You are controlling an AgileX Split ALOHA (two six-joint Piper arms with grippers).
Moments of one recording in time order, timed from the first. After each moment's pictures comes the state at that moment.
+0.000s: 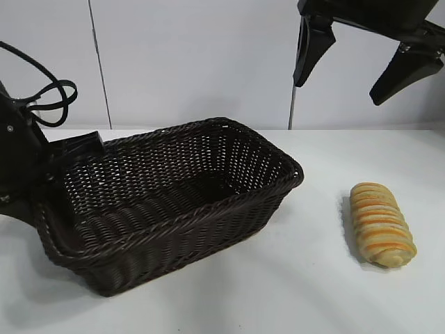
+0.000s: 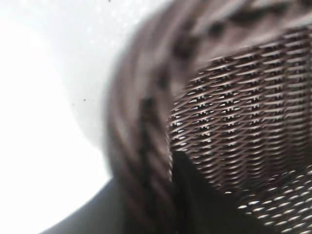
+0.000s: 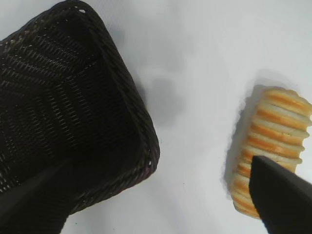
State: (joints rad) left arm -0.29 1.80 -0.99 -0.32 0.66 -0.36; right arm 0.27 1.64 -1.38 0.15 0.92 0.16
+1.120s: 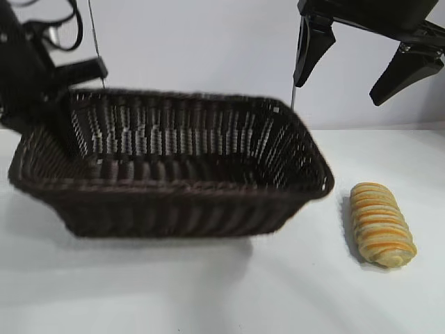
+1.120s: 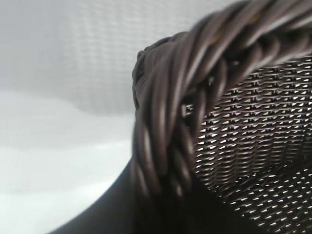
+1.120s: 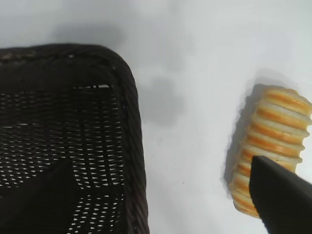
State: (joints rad) left arm -0.25 1.81 -1.47 -0.34 1.06 -0.09; right arm 0.27 1.64 -1.38 0.15 0.92 0.16
